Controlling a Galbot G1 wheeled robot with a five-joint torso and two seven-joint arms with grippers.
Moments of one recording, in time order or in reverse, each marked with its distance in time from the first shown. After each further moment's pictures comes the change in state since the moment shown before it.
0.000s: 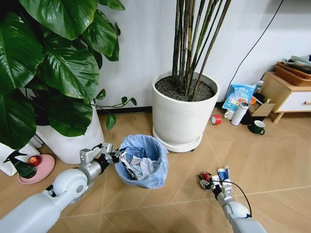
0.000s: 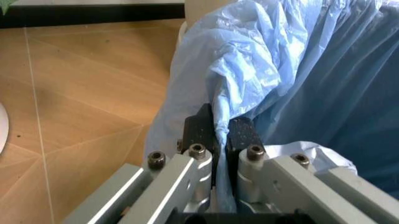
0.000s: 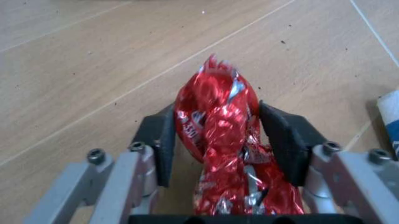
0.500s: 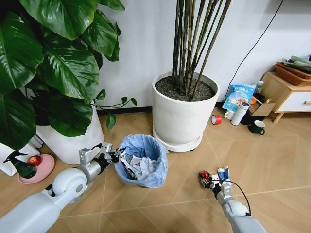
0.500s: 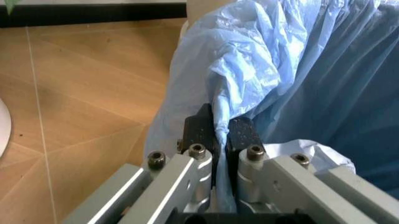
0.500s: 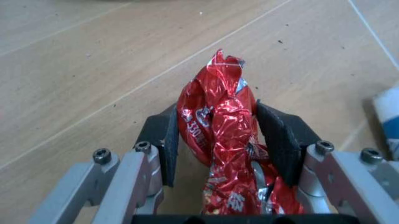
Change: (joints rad) left arm -0.003 0.002 0.004 0.004 -0.003 0.000 0.000; right arm -0.020 -0.018 -0.002 0.035 0.034 -0.013 -0.001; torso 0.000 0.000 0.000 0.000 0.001
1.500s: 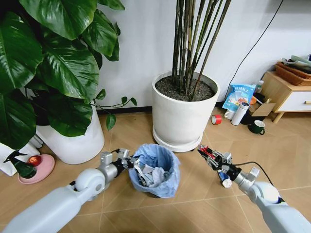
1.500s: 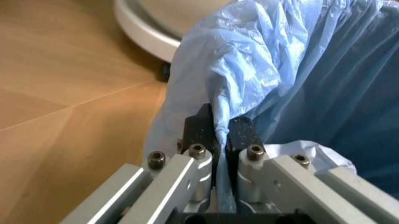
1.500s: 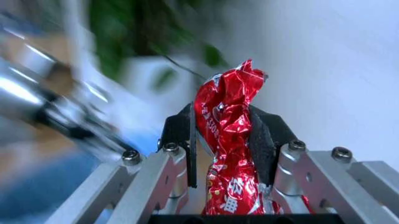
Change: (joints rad) left arm -0.278 -0.111 0.373 0.167 -0.014 -0.002 0.006; right arm -0.085 -0.336 -0.058 0.583 0.531 0.153 -0.633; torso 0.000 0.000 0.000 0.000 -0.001
